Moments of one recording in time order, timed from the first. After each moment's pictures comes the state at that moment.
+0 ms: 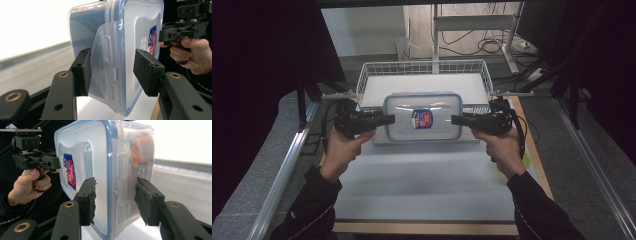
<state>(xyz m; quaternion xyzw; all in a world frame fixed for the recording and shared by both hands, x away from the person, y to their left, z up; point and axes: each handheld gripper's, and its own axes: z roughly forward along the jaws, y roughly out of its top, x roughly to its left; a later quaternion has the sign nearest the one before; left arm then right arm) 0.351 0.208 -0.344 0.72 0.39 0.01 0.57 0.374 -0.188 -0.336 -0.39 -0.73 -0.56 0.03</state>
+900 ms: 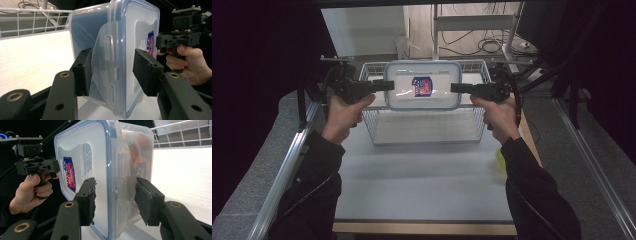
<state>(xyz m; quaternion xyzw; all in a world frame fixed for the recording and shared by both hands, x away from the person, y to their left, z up) 0.414 0.214 -0.300 0.70 0.41 0.01 0.59 0.439 -0.183 -0.300 -0.41 -0.71 -0.58 0.04</state>
